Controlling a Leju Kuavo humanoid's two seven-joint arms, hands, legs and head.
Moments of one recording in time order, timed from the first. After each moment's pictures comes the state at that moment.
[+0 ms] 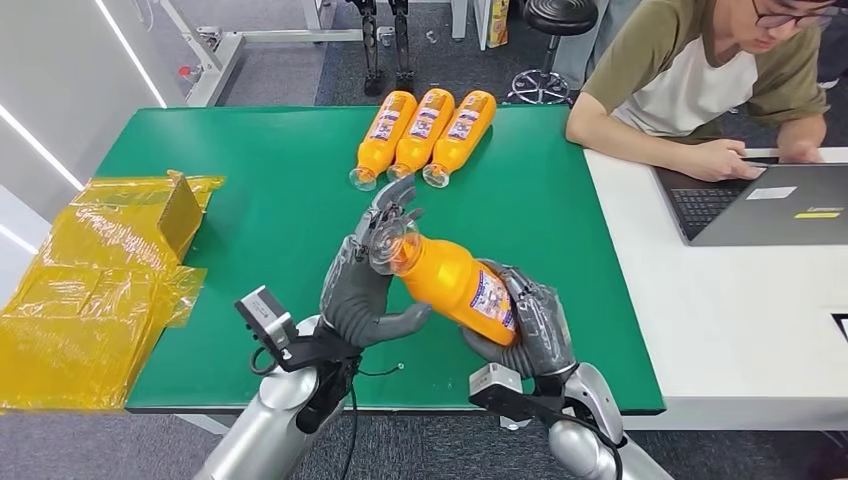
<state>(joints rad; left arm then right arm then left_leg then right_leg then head) -0.40 -0.18 -0.66 -1.04 0.01 -0.13 -0.52 -0.25 -0.28 0.67 -1.44 0.60 -0.49 -0.31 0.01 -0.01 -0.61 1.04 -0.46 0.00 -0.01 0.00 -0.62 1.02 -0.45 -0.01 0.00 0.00</state>
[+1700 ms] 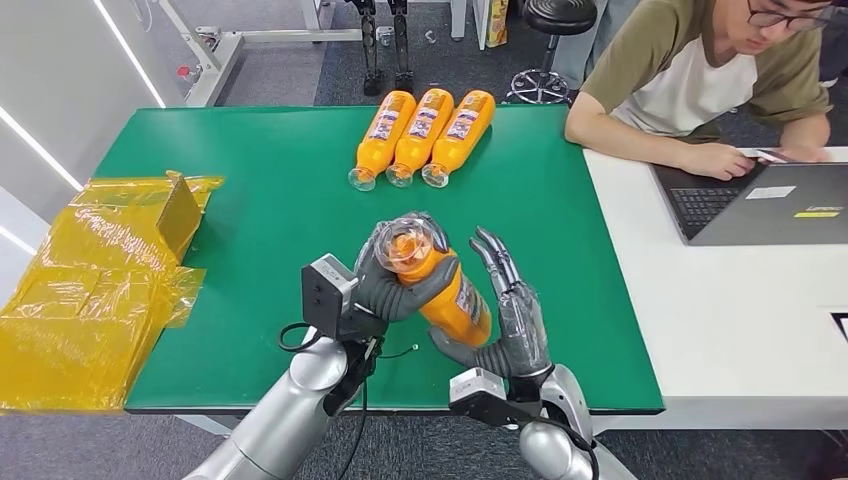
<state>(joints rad) -0.49 -0.22 -0.70 -0.87 -0.06 0.10 -0.44 -0.23 -0.15 0.67 -1.44 0.57 -0.54 -0.37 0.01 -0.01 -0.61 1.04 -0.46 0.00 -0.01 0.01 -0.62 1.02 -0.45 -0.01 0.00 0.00</state>
